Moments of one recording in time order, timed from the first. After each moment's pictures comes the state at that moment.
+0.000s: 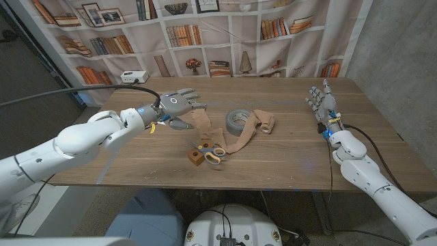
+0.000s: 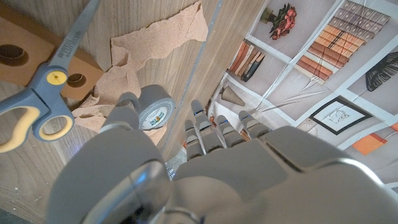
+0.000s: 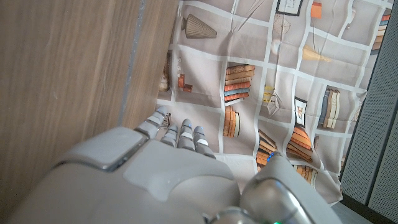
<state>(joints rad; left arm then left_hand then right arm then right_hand) 1.12 1.27 0.27 -2.21 0.96 0.02 -0.08 0.63 0.01 0.45 -0.16 0.19 0.18 -0.17 0.19 0.19 0.39 -0.16 0.28 0.30 0.06 -0.08 0.19 0.18 0.02 0.05 0.19 0.17 -1.01 -0.60 -0.22 -1.39 0.72 0.38 0.01 0.09 0.00 0.16 0.01 0.20 -0.02 0.04 0.19 0.18 0.02 0.06 0.21 0.19 -0.16 -0.01 0.19 0.20 0.05 0.06 0.19 0.16</state>
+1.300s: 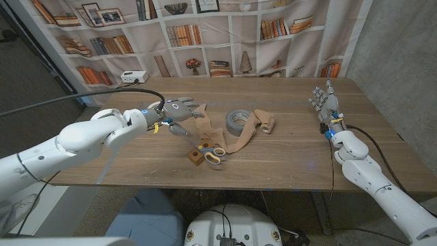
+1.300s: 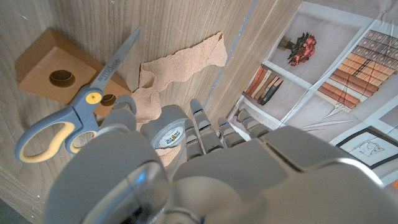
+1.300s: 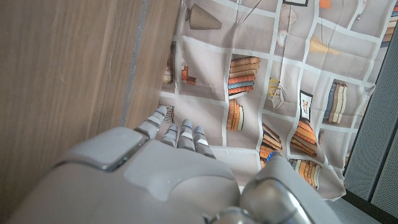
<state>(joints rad) 1.08 1.26 0.30 -2.22 0.92 -0.01 -0.25 0.61 -0.03 0.42 -0.15 0.19 0.19 -0.17 0.20 0.19 0.42 -0.18 0.28 0.31 0.04 -0.08 0.19 0.18 0.01 0.06 0.19 0.17 -1.00 -0.60 -0.20 -1.36 0.73 0.38 0.00 0.09 0.00 0.16 0.01 0.20 -0.02 0.04 0.19 0.18 0.02 0.06 0.21 0.19 -0.16 -0.01 0.19 0.20 0.05 0.06 0.19 0.17</state>
